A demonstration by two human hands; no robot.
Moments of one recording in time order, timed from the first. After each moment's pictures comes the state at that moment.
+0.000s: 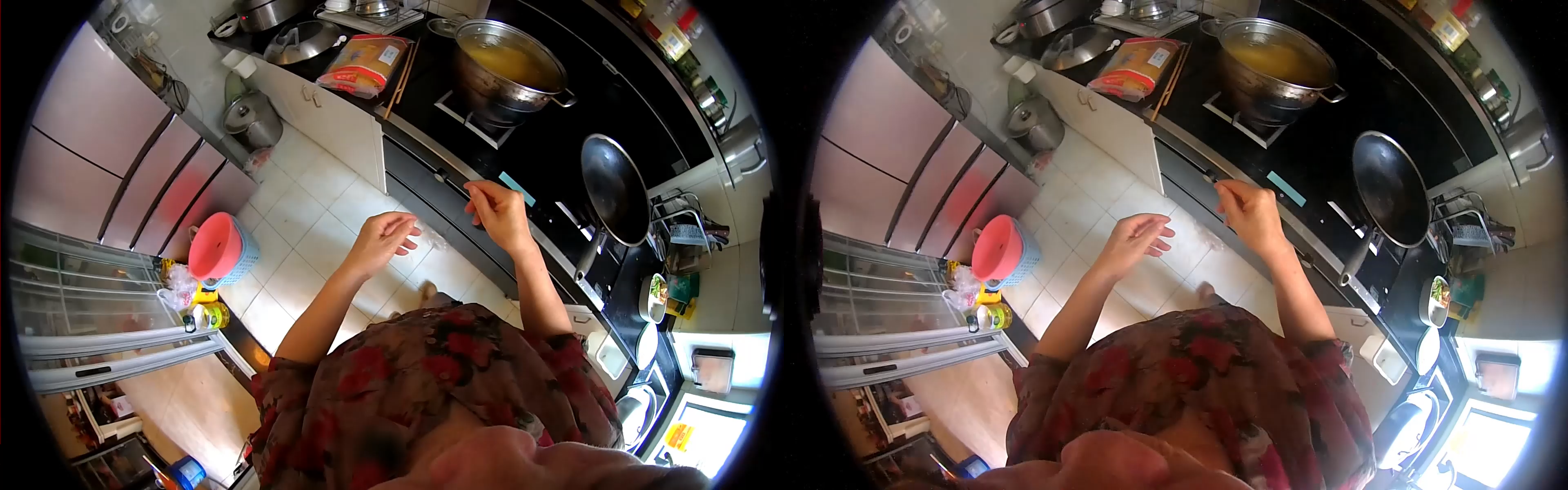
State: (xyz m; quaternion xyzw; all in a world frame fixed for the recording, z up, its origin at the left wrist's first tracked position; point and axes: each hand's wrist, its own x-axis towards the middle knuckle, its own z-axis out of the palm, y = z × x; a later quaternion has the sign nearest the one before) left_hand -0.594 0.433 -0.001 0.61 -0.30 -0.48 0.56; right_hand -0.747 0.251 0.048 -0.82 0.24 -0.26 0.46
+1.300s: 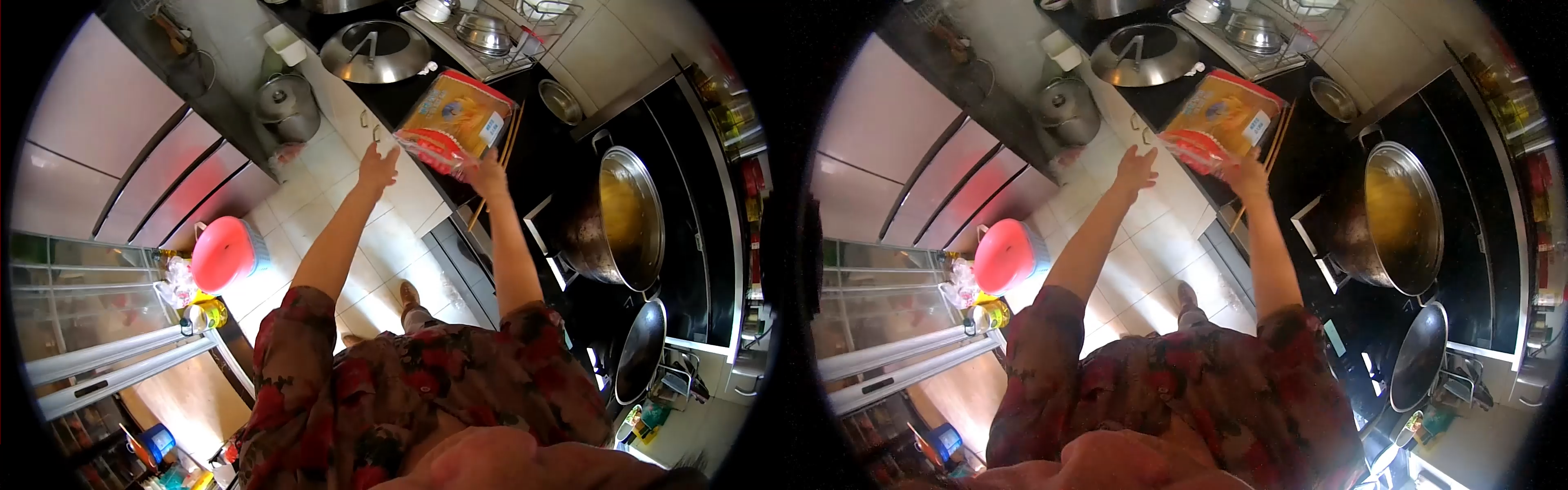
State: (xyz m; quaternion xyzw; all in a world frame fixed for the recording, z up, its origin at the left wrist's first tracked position) left_hand -0.165 0.255 -0.099 0.70 -0.01 -0.32 0.63; right_hand -0.299 0.059 -0.080 -0.88 0.39 -0.07 0.27
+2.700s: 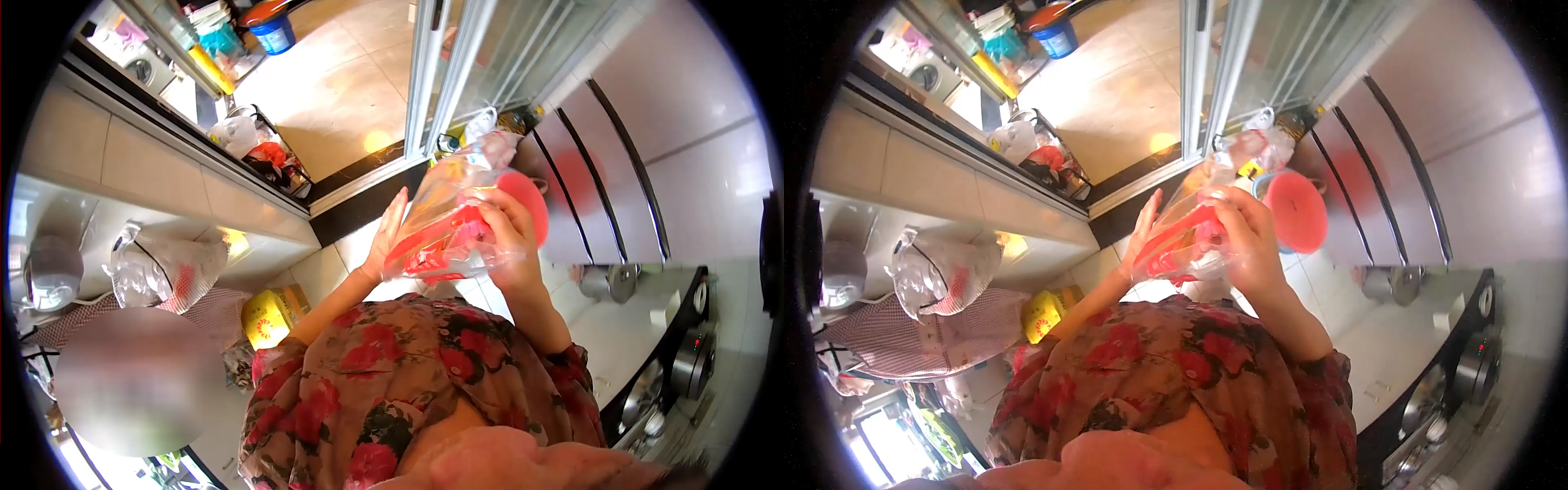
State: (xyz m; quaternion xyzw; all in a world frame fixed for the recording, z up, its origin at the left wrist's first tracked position) left_hand -0.506 0.958 -0.080 0.87 0.24 0.34 0.28; right_hand -0.340 0.867 0.084 -0.53 -0.48 0.33 0.61
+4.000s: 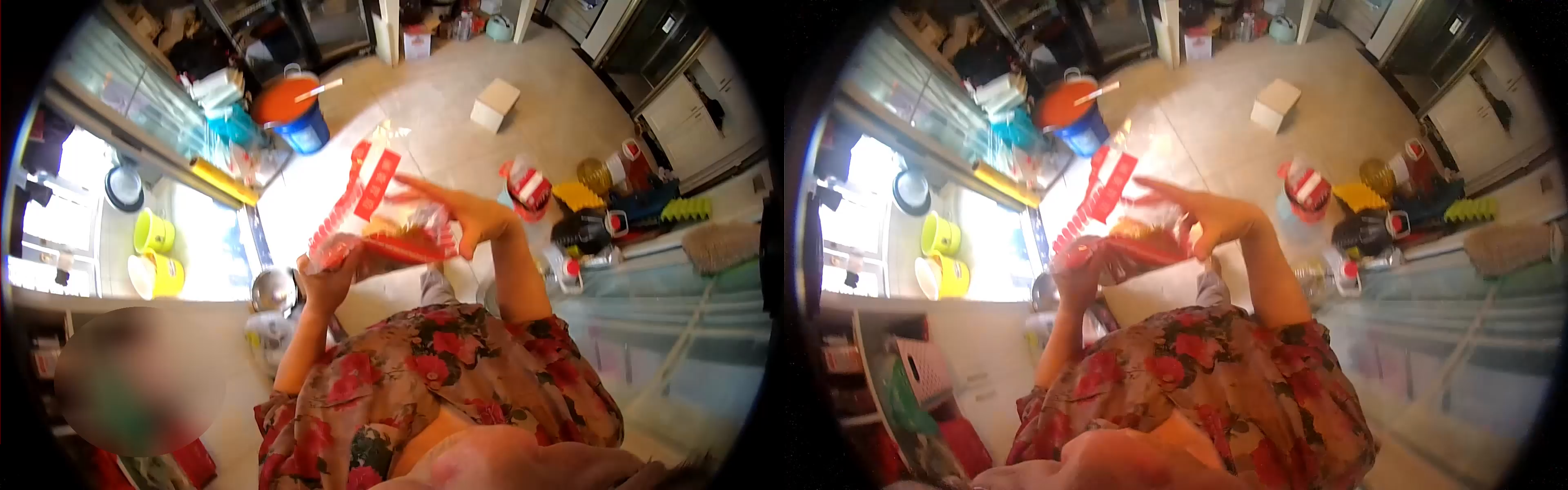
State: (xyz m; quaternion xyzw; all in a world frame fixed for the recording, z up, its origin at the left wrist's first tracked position) left_hand -0.468 1.843 0.010 0.61 0.50 0.45 0.42; right_hand -0.187 1.880 0.049 -0.19 -0.66 0.67 0.30
